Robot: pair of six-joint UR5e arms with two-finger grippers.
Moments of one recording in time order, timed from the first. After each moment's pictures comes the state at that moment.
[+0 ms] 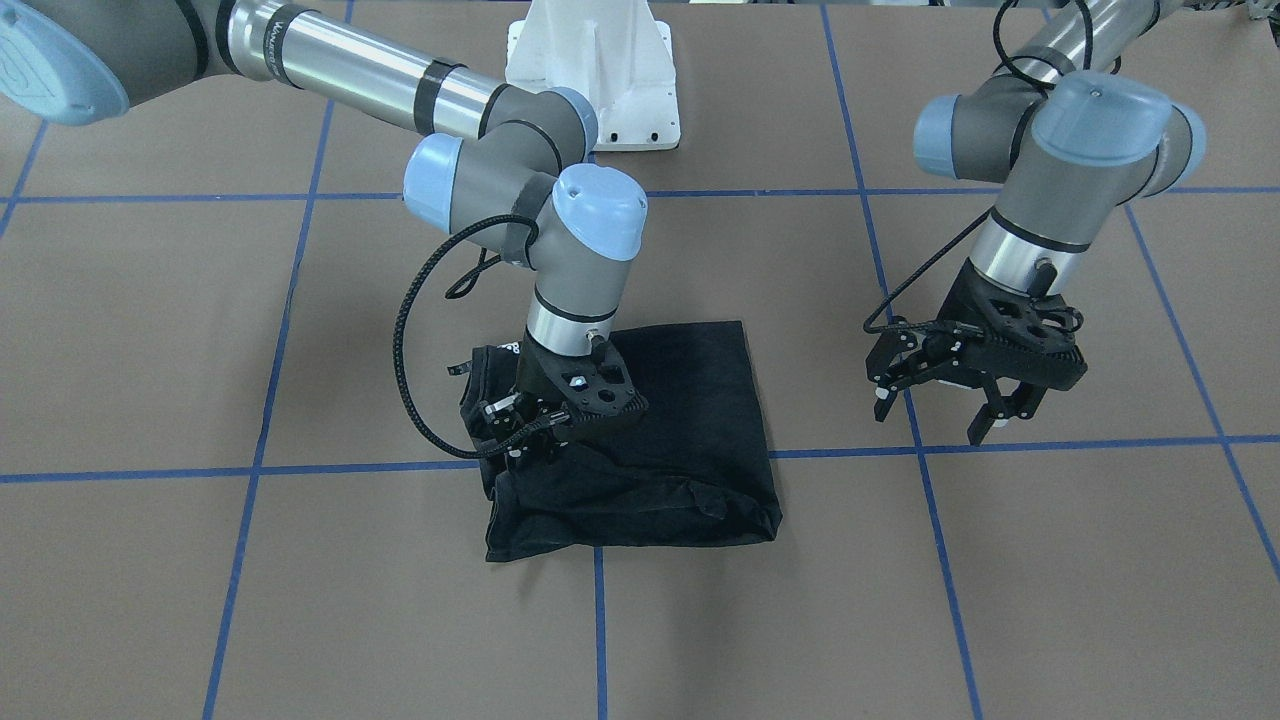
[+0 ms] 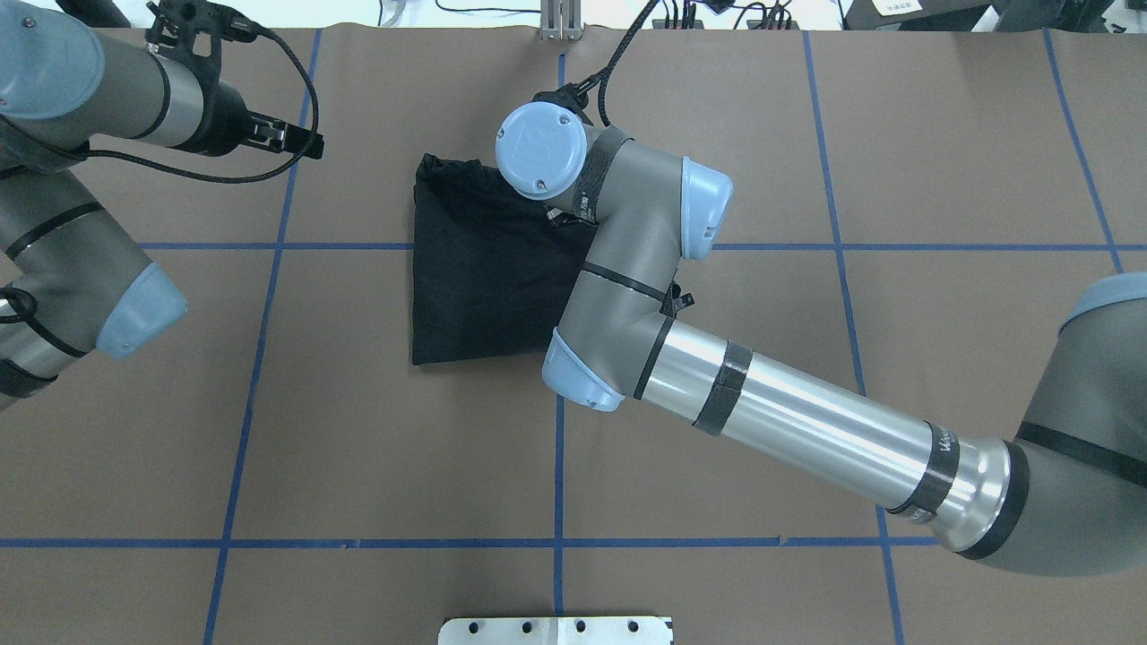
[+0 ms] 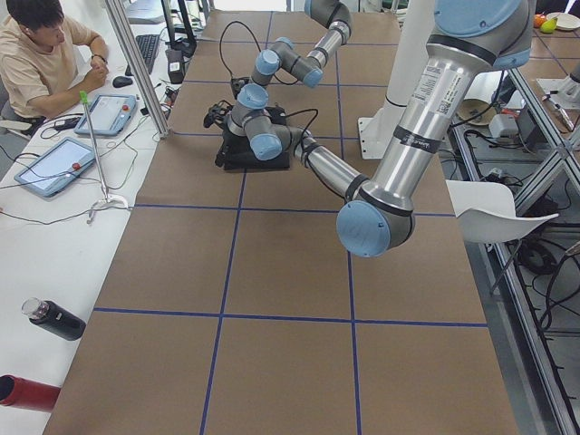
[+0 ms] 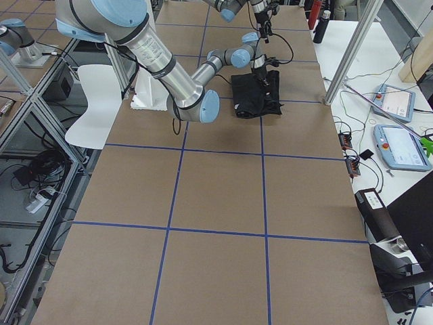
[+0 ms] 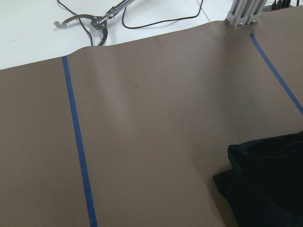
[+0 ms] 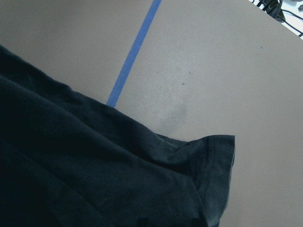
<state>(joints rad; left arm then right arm) -0.92 -1.99 -1.68 -2.05 -1.88 -0.75 0.58 -0.59 1.26 -1.62 1.50 0.72</state>
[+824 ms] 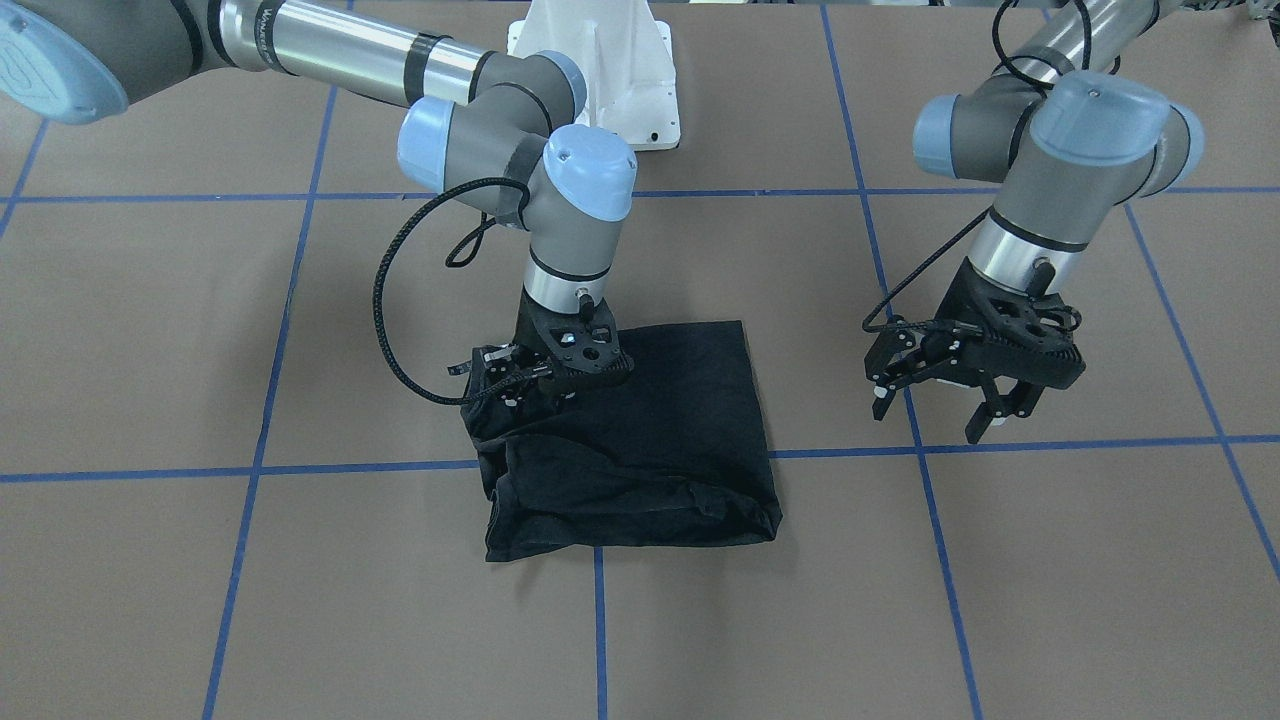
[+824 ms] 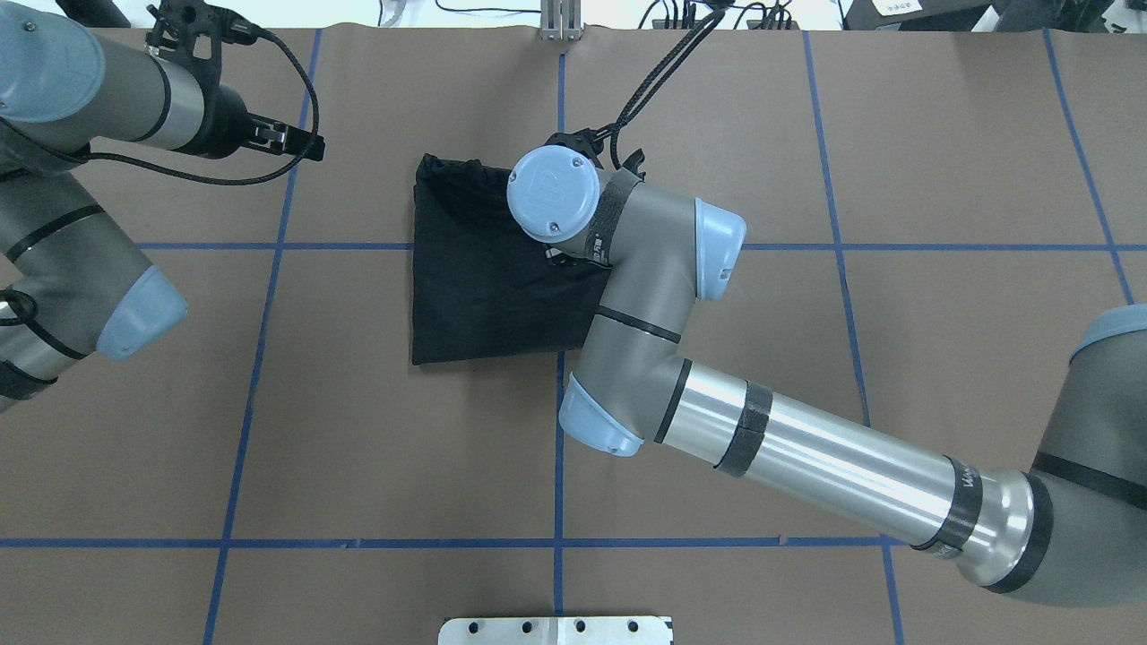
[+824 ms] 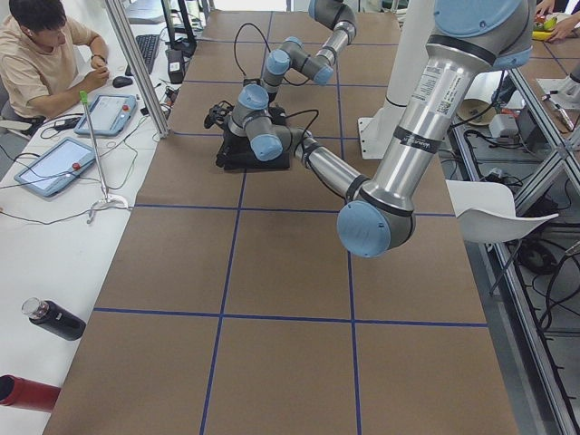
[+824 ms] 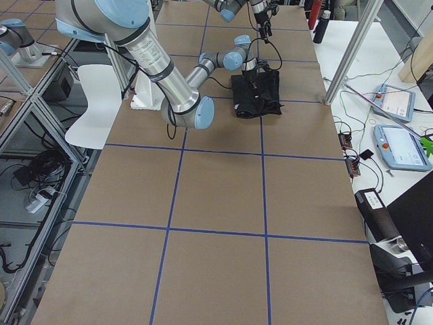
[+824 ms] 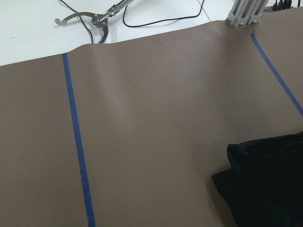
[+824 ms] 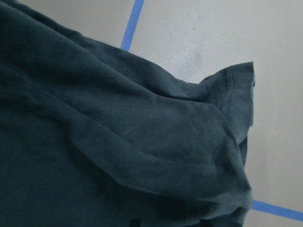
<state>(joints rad) -0.92 -1.99 -1.68 -2.06 -1.88 -0.75 0.54 -0.65 1.32 -1.60 1.54 0.88</state>
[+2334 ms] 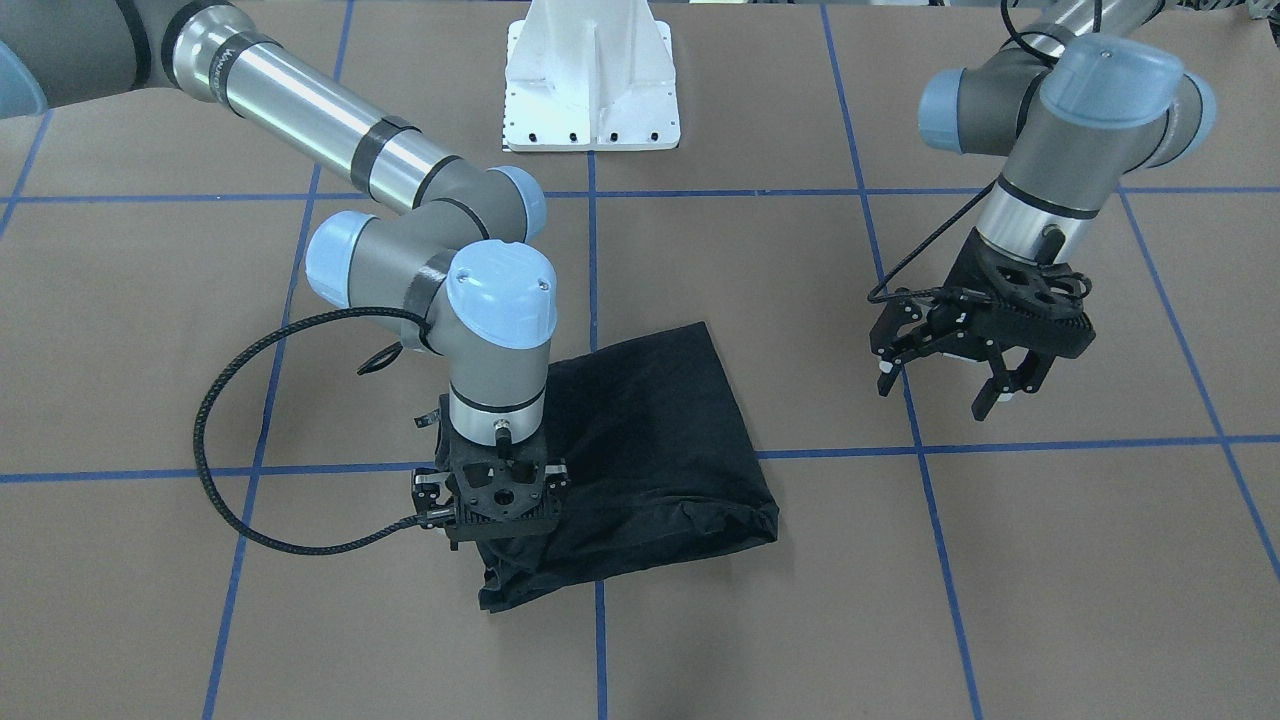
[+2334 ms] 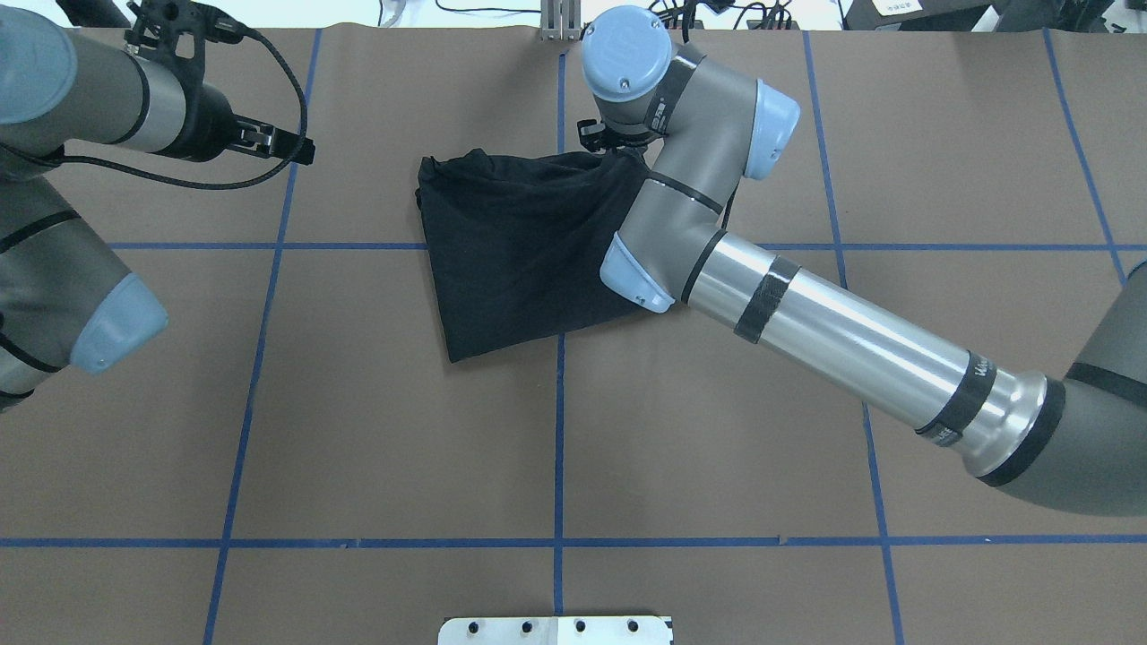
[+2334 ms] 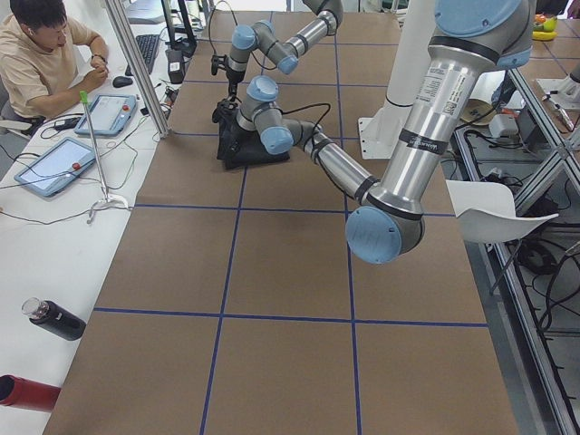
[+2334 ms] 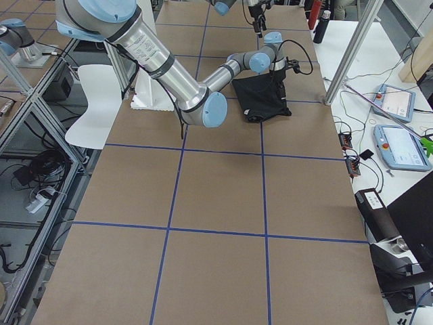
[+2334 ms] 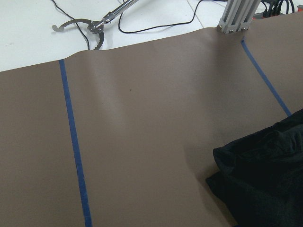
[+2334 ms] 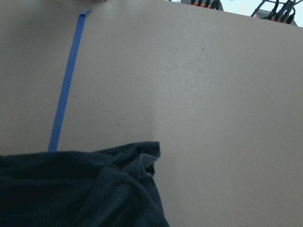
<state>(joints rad) -0.92 -1.91 -1.89 -1.88 -1.92 -0.70 0.78 -0.65 1.30 -1.56 1.77 0.89</state>
